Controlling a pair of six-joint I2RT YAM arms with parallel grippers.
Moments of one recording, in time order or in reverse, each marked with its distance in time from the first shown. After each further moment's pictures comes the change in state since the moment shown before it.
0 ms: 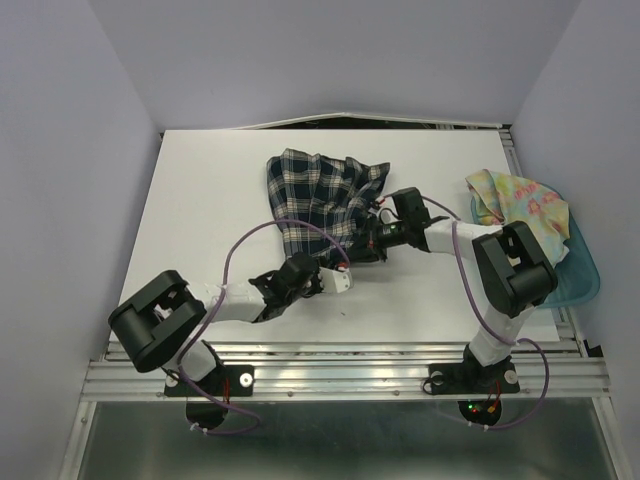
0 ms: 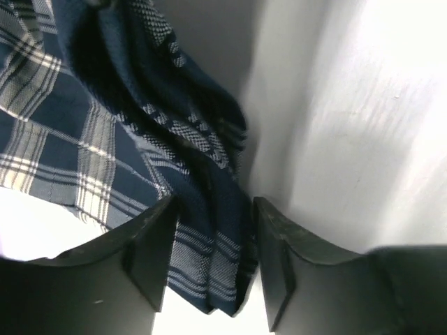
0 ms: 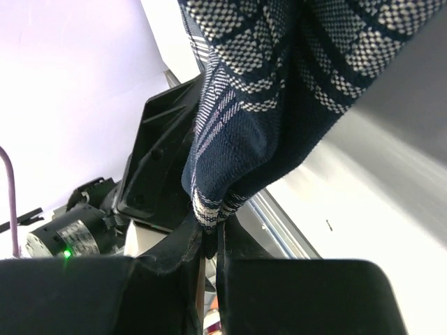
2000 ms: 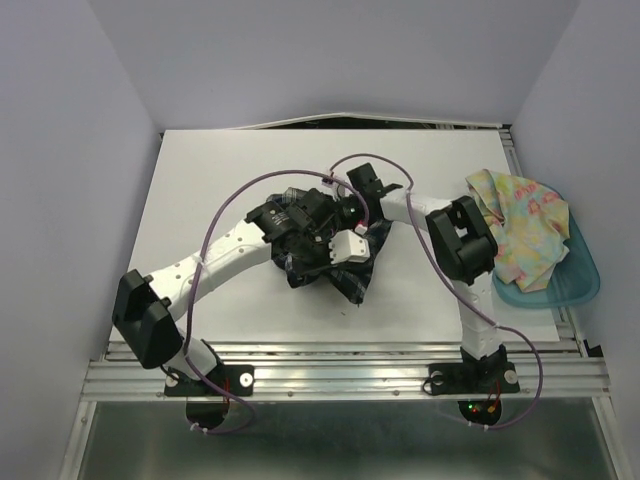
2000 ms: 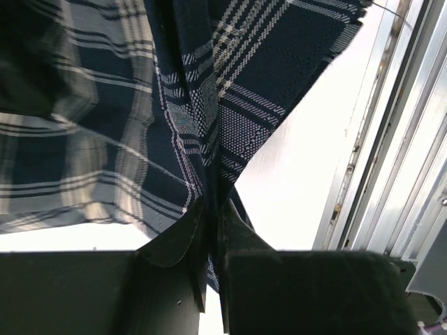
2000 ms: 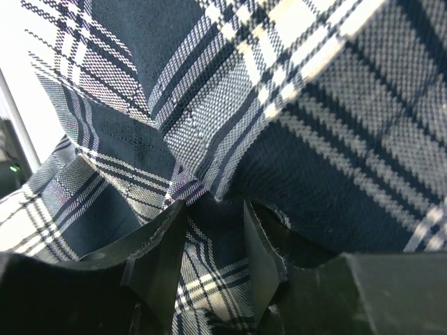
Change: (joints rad) left arm 0.042 0.025 0.801 -1.289 0.417 -0.127; right arm 0.100 0.447 0.645 -0.315 0.251 -0.816
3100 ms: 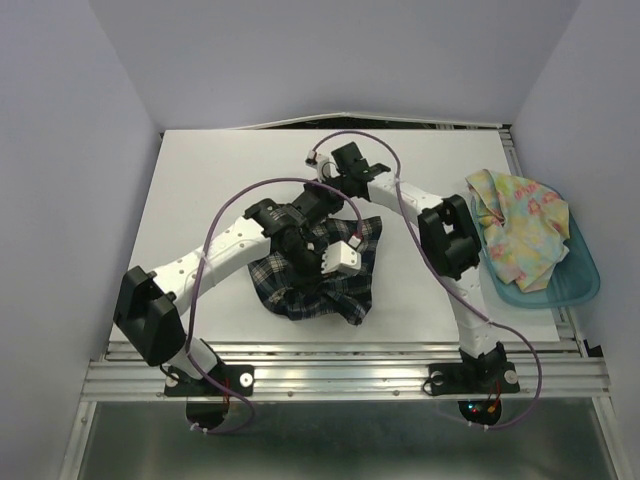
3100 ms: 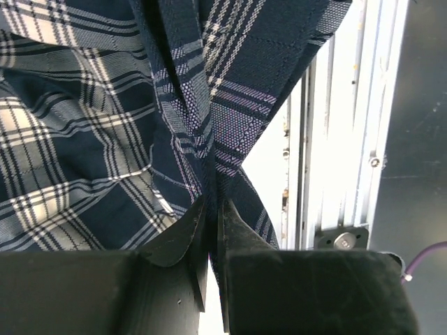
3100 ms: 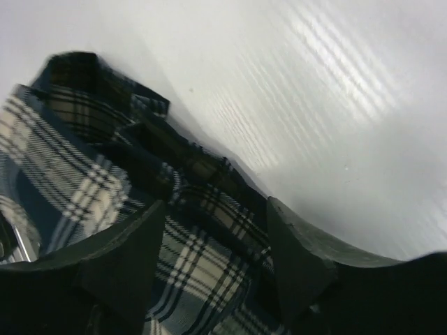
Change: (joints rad) left arm 0.060 0.018 0.009 -0.142 0.269 0.149; right arm 0.045 0.052 0.309 -0.137 0.065 -0.093
